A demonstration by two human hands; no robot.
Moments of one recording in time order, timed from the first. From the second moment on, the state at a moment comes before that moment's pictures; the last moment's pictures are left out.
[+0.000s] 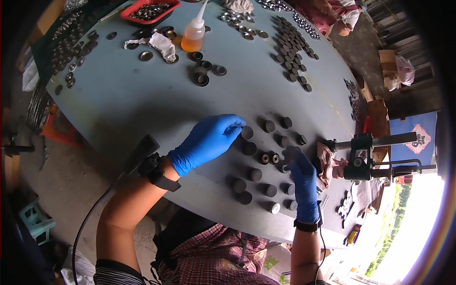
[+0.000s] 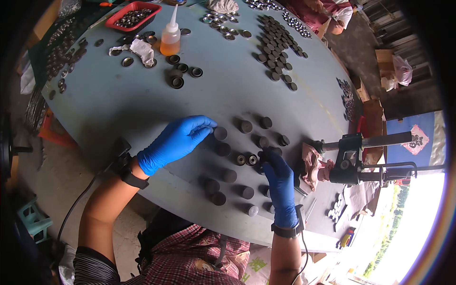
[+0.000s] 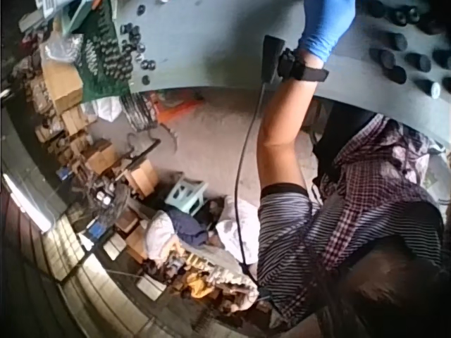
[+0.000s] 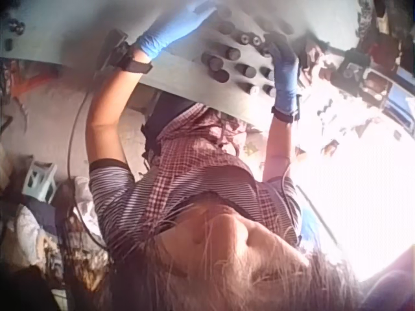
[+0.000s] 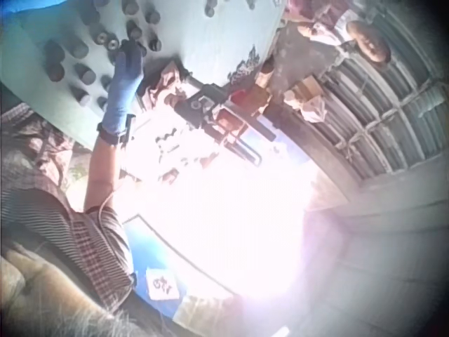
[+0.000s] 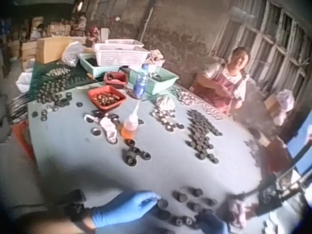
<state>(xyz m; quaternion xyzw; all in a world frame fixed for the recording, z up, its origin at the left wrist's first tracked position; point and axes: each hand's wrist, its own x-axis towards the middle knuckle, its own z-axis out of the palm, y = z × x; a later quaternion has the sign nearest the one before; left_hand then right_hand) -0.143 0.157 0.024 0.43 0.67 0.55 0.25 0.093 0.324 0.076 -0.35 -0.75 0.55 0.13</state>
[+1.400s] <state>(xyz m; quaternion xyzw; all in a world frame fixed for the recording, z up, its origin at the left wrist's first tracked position) -0.484 -0.034 0.009 0.07 0.94 0.17 -0.30 -0.099 0.178 0.096 0.08 -0.90 0.44 0.00</state>
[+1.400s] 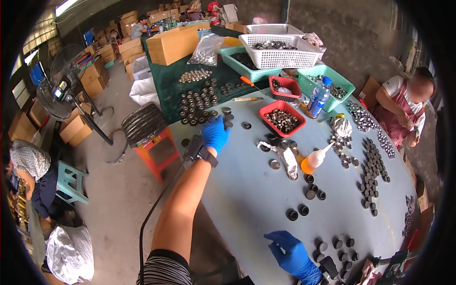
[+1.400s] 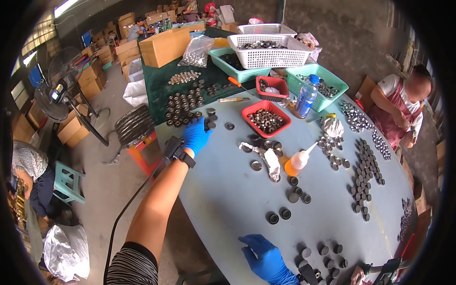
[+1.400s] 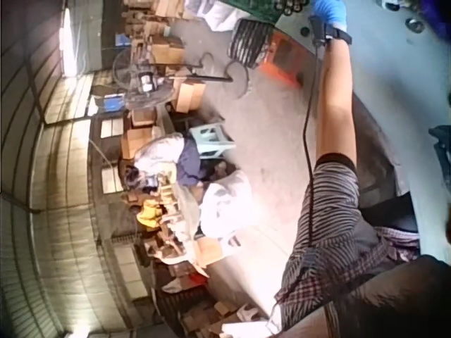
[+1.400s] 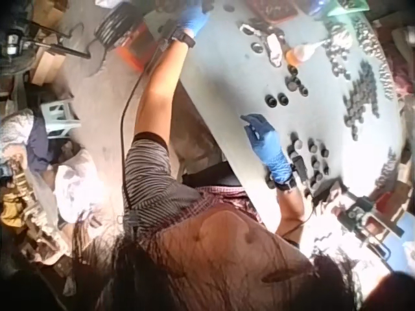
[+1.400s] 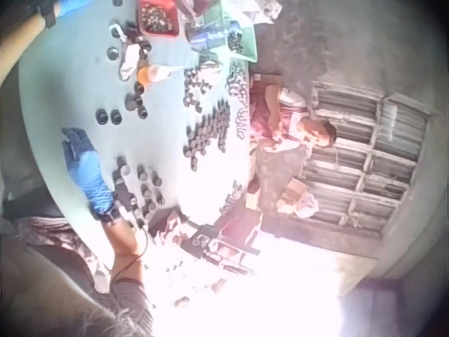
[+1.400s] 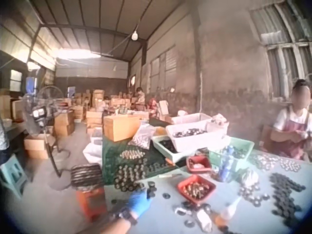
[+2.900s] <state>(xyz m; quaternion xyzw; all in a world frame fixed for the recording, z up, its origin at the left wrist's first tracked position) -0.113 0.027 0.029 0.14 0.62 0.75 0.18 -0.020 0.185 0.037 -0.10 -0.89 0.42 0.14</state>
